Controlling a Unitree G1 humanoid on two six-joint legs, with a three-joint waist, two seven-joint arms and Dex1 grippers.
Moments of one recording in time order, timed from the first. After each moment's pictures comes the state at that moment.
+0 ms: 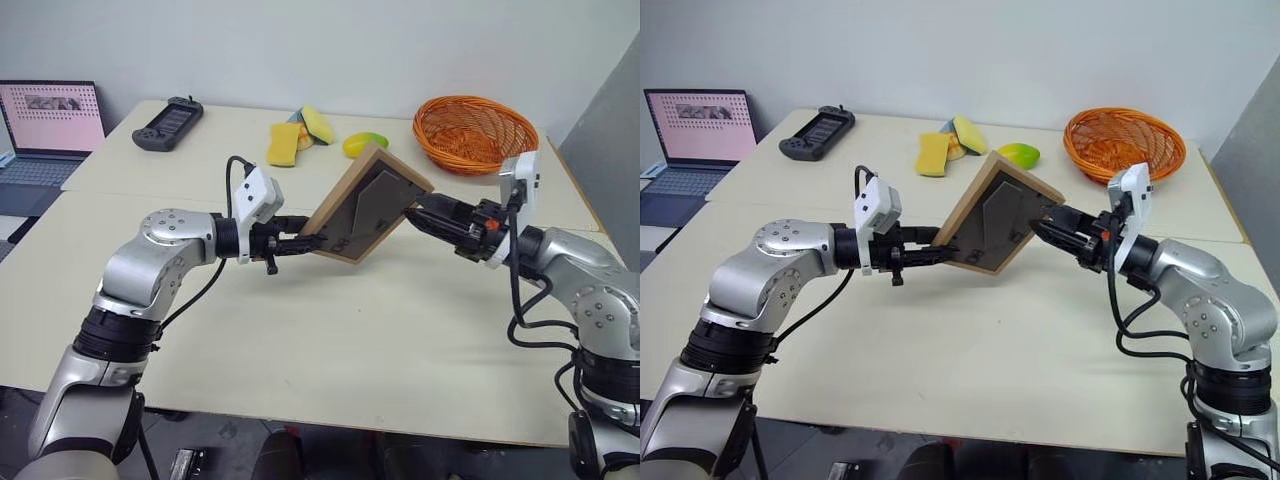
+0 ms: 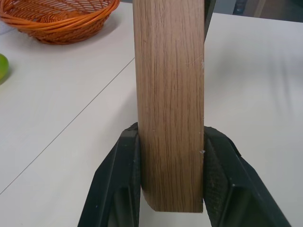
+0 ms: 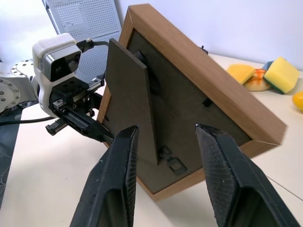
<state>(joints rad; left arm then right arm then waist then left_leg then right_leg) -0.71 0.73 -0.15 -0.03 -0.49 0.54 -1.01 -0.54 -0.55 -0.17 -0.37 0.78 0.84 0.67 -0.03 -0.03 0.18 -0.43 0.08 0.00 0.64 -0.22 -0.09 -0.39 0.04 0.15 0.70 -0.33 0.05</state>
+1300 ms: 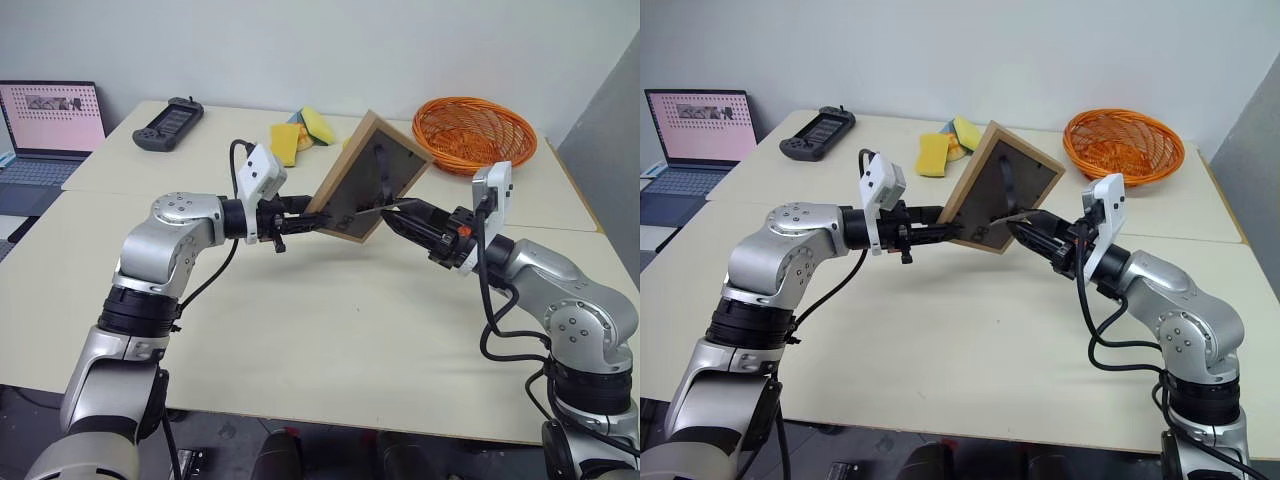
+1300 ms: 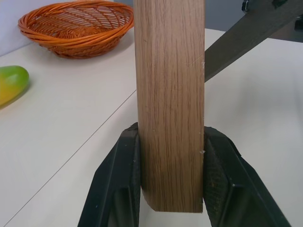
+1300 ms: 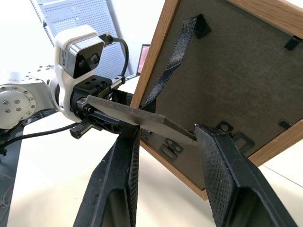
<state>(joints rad) -0.82 0.64 -0.11 0.13 -0.43 0.54 -1.02 -0.51 -0.44 -0.13 -0.45 0.80 0.85 0.50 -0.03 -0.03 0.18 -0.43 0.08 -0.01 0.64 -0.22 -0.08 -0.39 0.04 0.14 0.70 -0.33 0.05</state>
